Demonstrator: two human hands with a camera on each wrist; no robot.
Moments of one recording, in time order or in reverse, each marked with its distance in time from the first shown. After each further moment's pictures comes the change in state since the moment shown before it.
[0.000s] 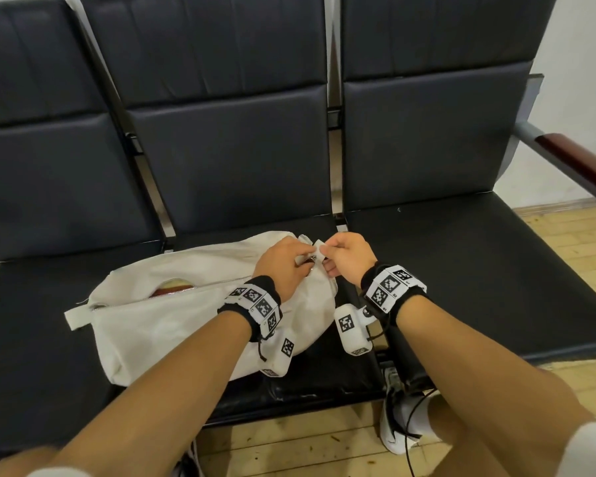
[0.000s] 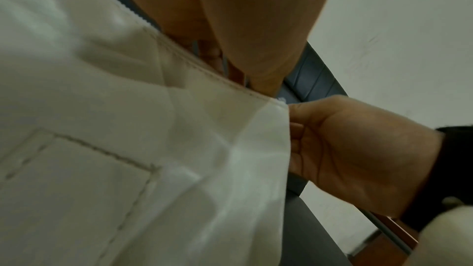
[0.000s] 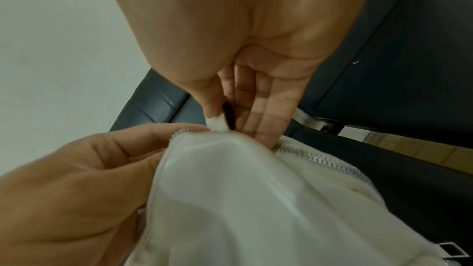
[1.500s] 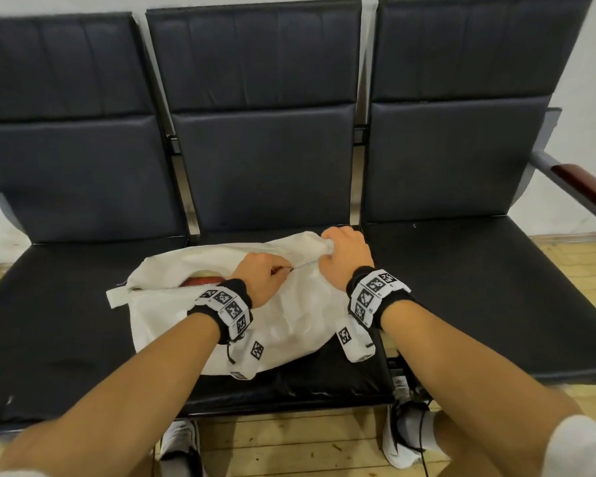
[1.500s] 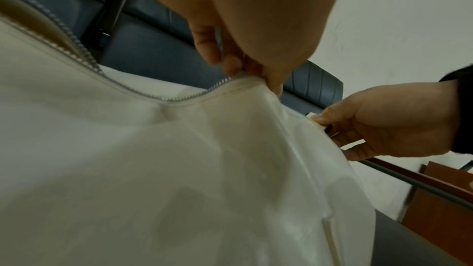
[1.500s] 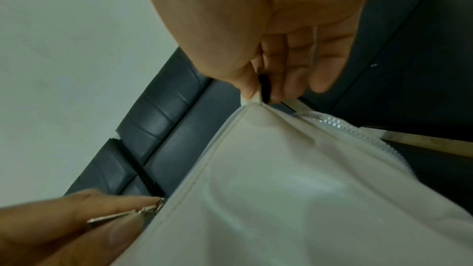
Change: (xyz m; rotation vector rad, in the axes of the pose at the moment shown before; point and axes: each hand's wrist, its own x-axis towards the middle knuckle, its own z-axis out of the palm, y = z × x) left_hand -0.052 -0.051 -0.054 0.021 -0.032 -0.017; right_hand -0.019 -0.036 0.037 -0.664 0.120 -0.293
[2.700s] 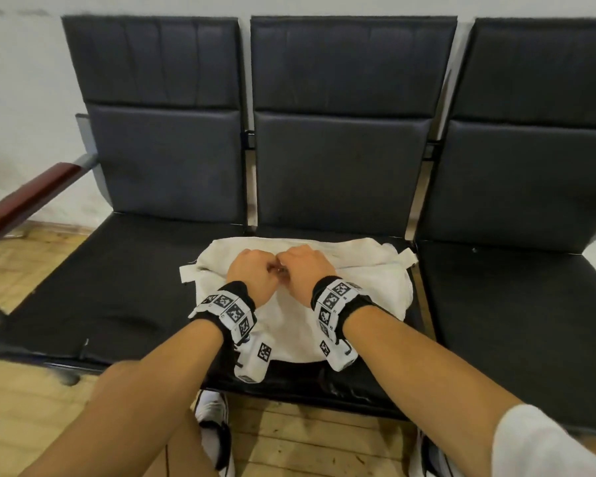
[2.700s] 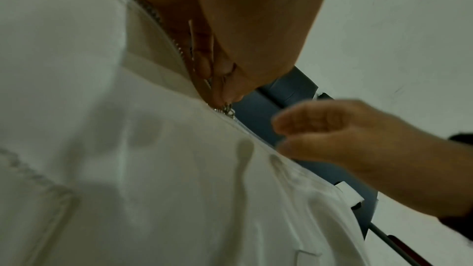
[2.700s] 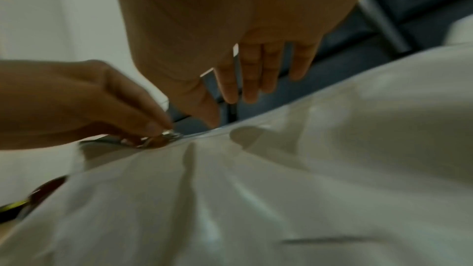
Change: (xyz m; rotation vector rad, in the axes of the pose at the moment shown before) left_hand -0.074 -0.063 -0.049 0.104 0.258 -0.300; right_hand -0.014 -0.146 0.085 -0.286 -0.232 -0.542
